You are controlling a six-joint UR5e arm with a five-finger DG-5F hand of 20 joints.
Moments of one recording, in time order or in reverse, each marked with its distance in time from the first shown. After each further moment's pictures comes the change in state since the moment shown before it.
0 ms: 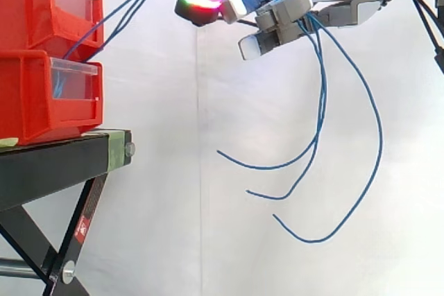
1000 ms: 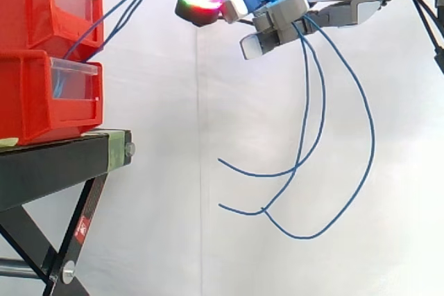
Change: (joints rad) arm -0.001 0.000 0.000 0.001 -0.001 -0.002
